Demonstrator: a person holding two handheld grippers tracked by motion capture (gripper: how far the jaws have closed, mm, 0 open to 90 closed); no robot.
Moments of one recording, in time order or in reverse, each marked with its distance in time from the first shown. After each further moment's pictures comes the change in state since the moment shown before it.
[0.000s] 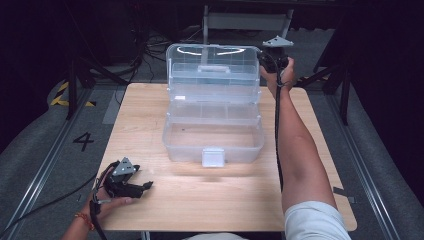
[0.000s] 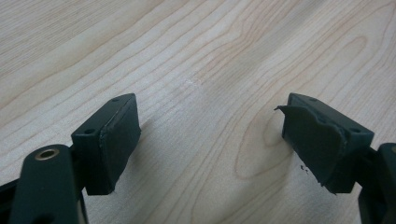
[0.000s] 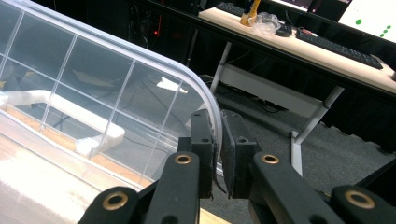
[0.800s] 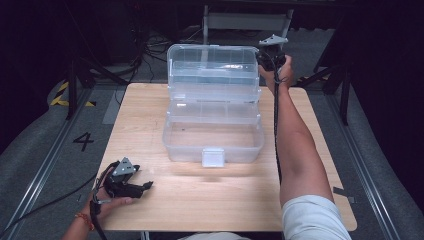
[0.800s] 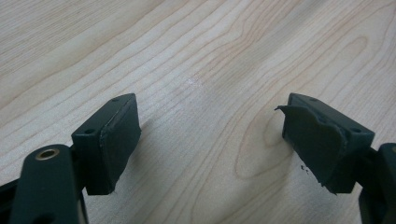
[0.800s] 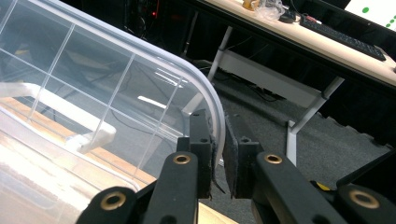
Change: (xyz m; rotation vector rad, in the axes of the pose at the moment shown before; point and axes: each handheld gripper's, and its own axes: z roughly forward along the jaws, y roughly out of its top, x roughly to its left) left arm -0.001 0.000 0.000 0.003 0.000 -0.008; right arm -0.002 0.002 0.016 0.071 -0.004 -0.038
